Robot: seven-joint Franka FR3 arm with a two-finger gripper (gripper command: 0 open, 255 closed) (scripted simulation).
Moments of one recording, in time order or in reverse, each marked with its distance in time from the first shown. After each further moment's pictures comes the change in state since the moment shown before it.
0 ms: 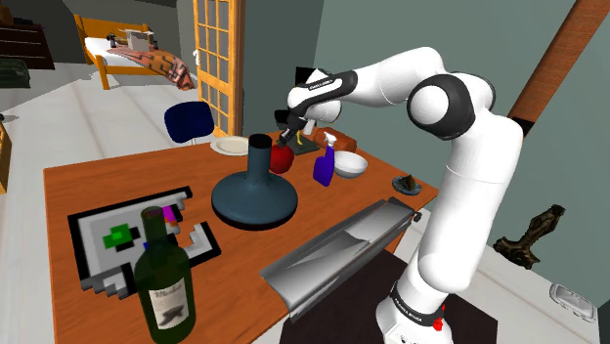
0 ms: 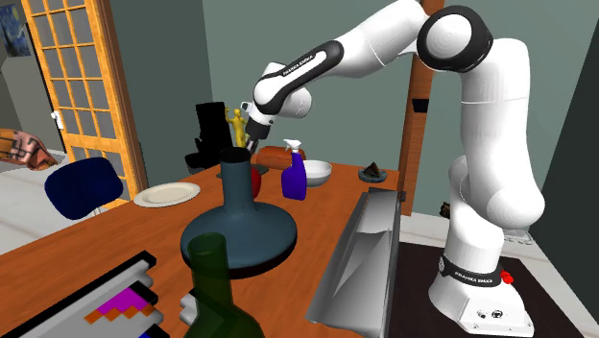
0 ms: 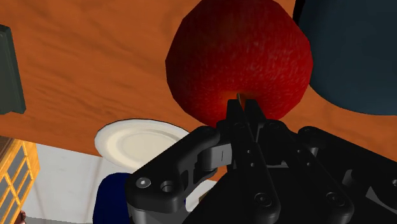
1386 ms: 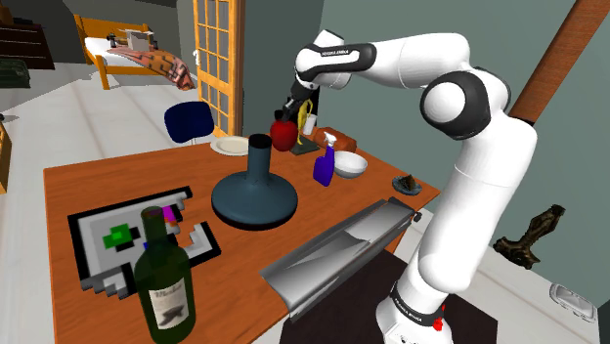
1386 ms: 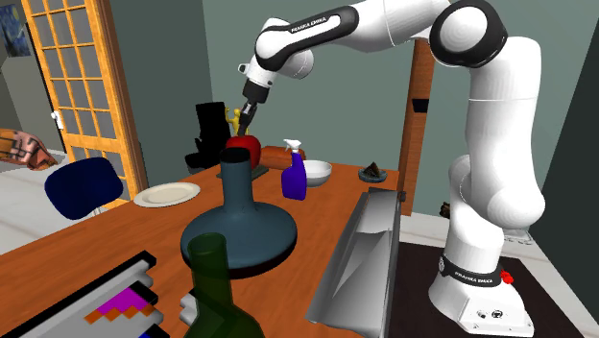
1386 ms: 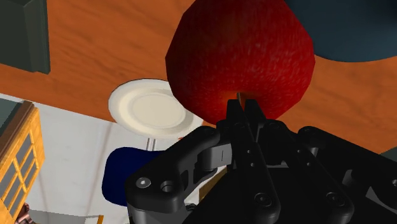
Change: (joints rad) arm 0.004 -0.073 -0.017 0.197 -0.089 -0.259 0.091
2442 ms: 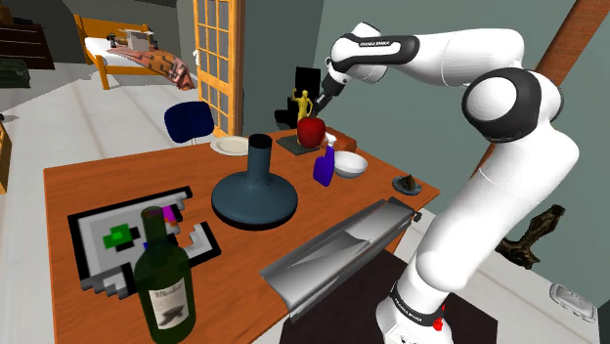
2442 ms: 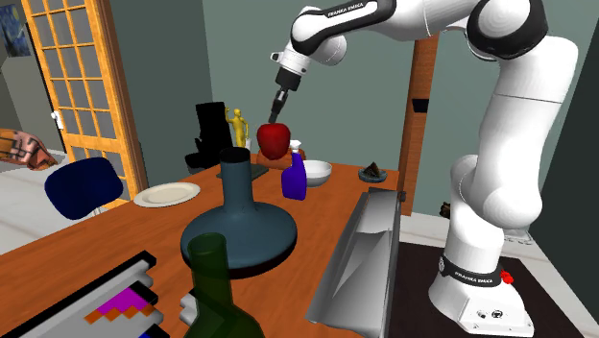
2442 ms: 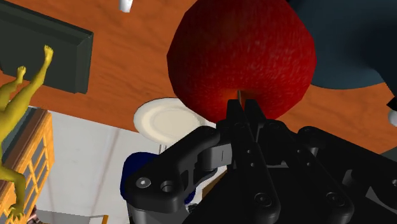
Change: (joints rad) arm -0.057 -0.216 -0.059 -0.145 -0.043 -0.077 -0.095
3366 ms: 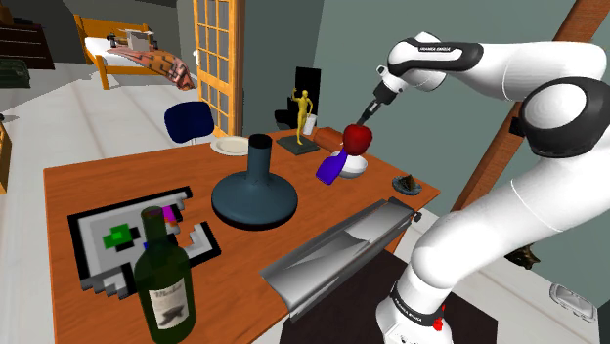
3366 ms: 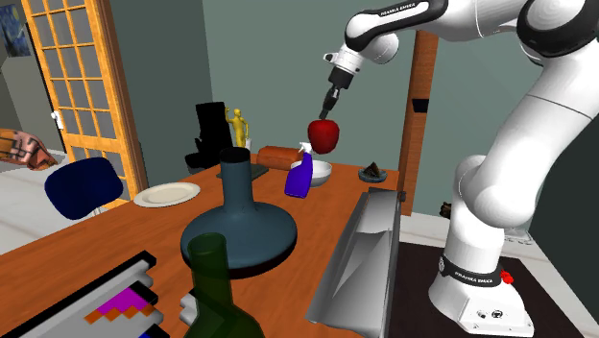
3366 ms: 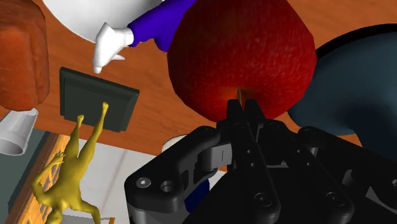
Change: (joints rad) arm -0.129 -0.273 -0.149 -0.197 -0.076 -0.095 -0.230
